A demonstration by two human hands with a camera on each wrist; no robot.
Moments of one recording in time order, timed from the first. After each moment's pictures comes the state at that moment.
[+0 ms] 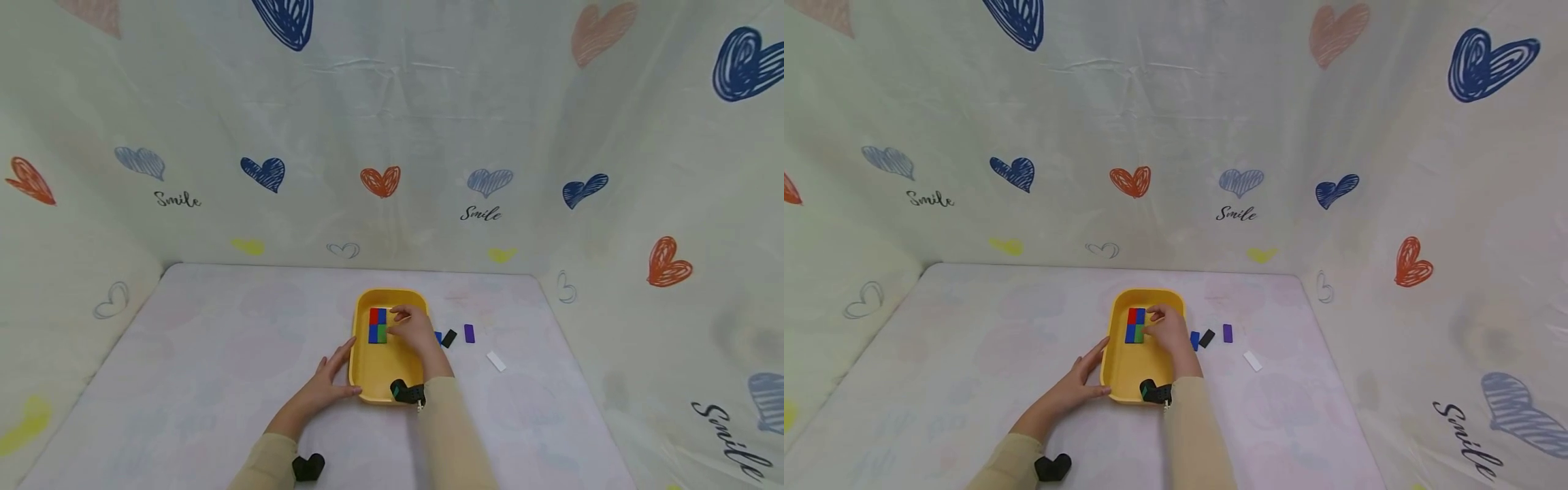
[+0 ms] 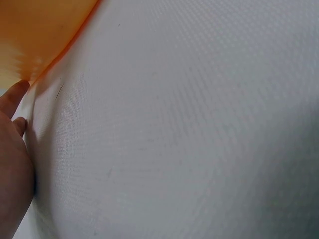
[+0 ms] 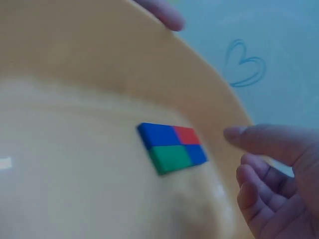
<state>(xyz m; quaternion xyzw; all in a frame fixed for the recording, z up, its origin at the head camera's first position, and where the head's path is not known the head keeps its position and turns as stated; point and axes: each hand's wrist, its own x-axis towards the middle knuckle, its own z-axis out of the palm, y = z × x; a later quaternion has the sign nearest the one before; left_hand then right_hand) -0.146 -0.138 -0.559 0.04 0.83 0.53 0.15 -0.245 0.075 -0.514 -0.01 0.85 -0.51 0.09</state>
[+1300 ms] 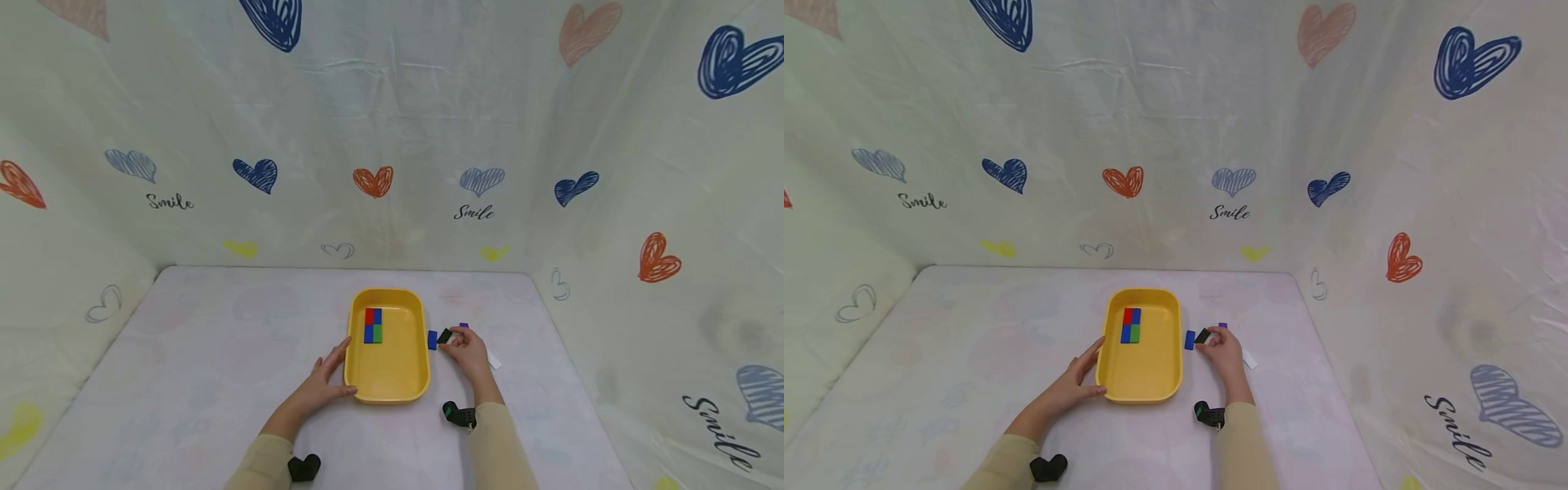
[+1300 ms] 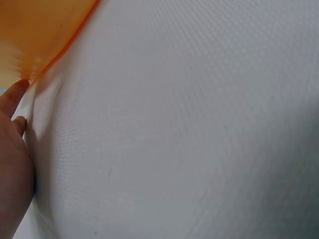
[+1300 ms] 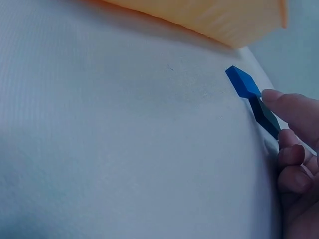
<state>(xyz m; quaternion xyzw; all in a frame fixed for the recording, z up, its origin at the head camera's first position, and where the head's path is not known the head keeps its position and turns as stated) -0.146 -0.138 -0.559 0.05 0.83 0.54 0.15 -0.220 0.196 -0.572 0.10 0.84 -0.54 0.01</state>
